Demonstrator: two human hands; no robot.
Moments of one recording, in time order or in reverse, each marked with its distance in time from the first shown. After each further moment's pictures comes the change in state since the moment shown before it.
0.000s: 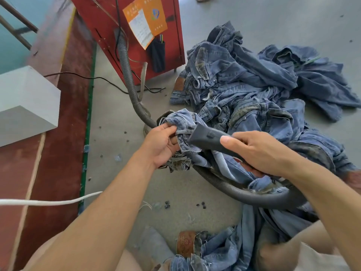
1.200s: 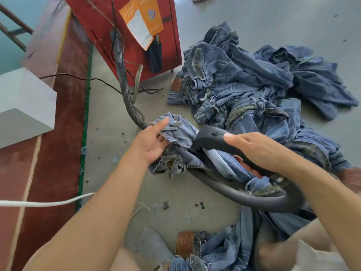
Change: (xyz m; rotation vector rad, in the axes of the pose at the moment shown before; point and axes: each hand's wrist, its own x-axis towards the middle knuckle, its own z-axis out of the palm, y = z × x) left_hand 0.011 0.011 -0.015 -0.081 0.127 -0.009; right_hand 0.009 0.020 0.003 0.156 -0.034 0.210
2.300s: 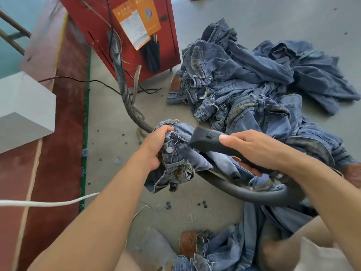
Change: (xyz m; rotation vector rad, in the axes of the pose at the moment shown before) left_hand 0.013 -0.018 -0.008 0.411 0.047 -0.176; right_hand -0.003 -0.009 0.001 -0.062 -0.070 -0.109
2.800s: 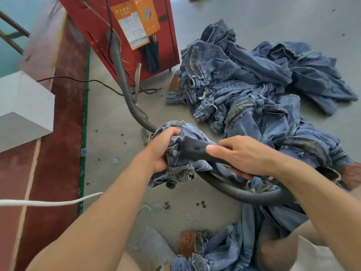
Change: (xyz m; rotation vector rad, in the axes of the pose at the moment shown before) left_hand -0.008 -0.004 0.011 -0.077 -0.213 -0.093; right_hand -0.001 -0.010 0.014 -0.096 -0.052 -0.038
